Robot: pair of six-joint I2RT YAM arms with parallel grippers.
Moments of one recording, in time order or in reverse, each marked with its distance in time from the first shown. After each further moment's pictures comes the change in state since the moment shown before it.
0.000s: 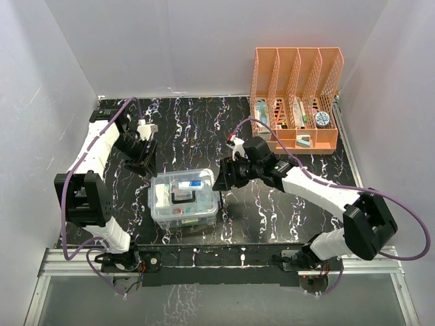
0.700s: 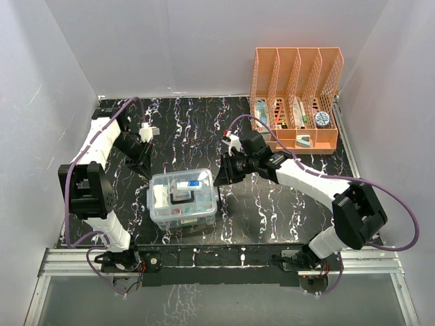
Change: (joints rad) left arm 0.013 0.089 0.021 -0.066 0.067 0.105; right arm -0.023 0.115 0.093 -0.002 -0.108 -0.009
